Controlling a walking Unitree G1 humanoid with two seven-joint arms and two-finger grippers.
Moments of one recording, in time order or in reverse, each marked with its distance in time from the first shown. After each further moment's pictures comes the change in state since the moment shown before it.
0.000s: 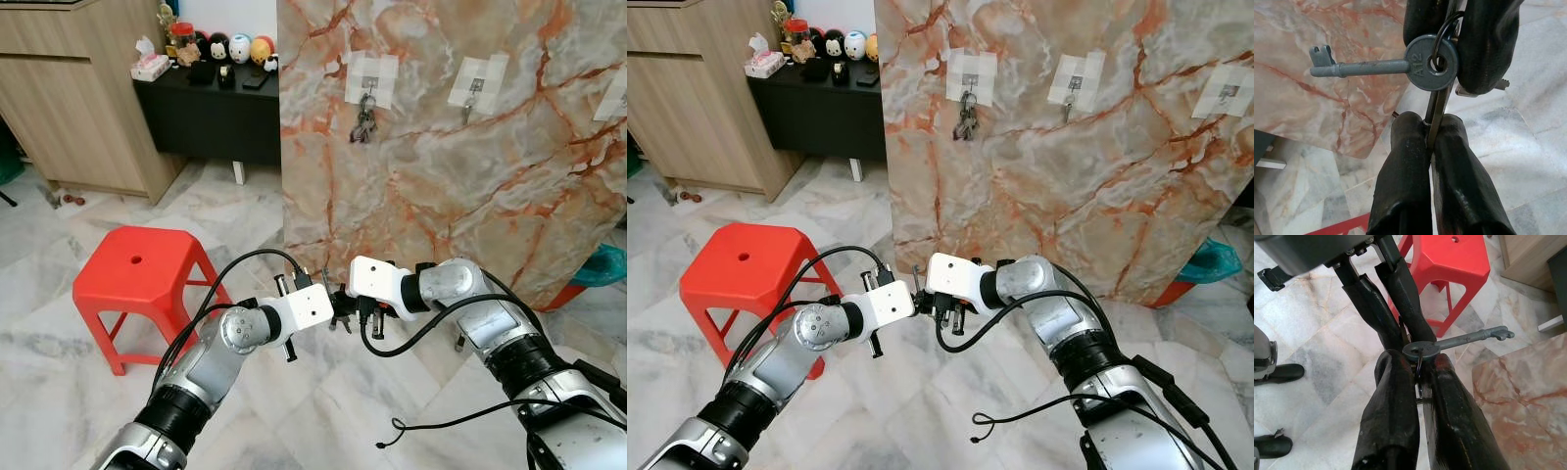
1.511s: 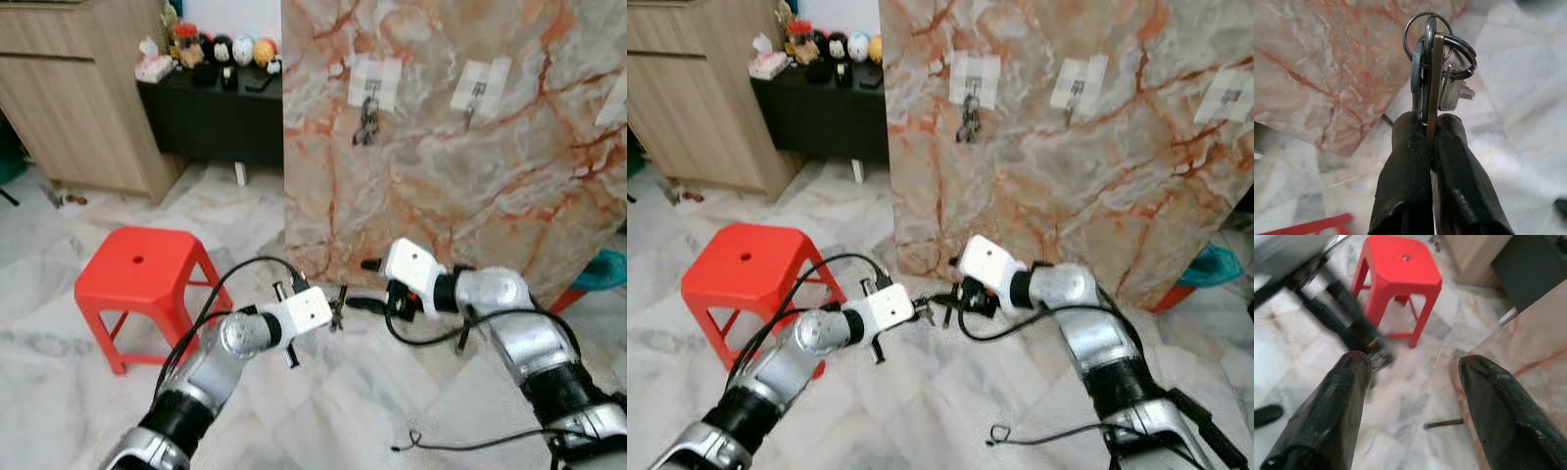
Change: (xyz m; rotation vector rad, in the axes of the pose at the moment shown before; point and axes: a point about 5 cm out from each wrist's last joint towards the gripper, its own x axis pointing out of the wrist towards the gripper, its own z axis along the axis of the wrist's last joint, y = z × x) left arm 0.004 -0.006 -0.004 -0.156 -0.029 0.008; right arm -0.034 0.011 -0.022 0.136 -0.075 -0.175
